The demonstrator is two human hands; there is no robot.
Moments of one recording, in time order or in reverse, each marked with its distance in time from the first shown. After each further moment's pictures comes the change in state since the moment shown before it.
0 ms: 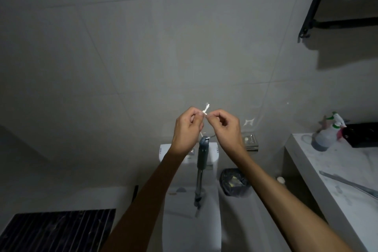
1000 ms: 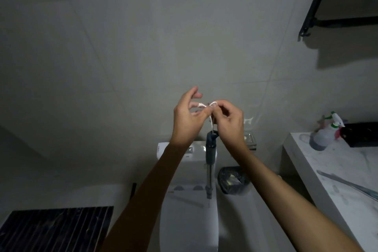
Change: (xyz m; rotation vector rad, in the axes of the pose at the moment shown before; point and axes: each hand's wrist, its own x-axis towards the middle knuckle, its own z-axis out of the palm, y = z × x) left_hand 0.019 0.020 0.010 -0.166 0.107 0.004; right_hand 0.013 -0.011 -0.003 0.051 0.090 -0.022
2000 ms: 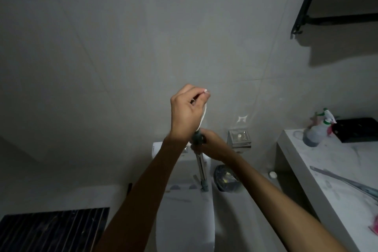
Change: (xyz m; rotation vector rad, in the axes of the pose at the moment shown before) left_hand 0.013 0.016 0.015 0.278 0.112 0.402; right_hand -0.010 0.077 -0.005 -0.438 -0.656 0.238
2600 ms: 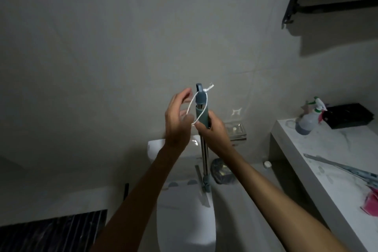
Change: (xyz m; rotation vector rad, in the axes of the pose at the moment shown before) left_hand -0.032 -0.027 -0.012 -0.235 -0.147 -0.243; right_hand -0.010 -0.020 0.002 0.305 0.428 -0.050
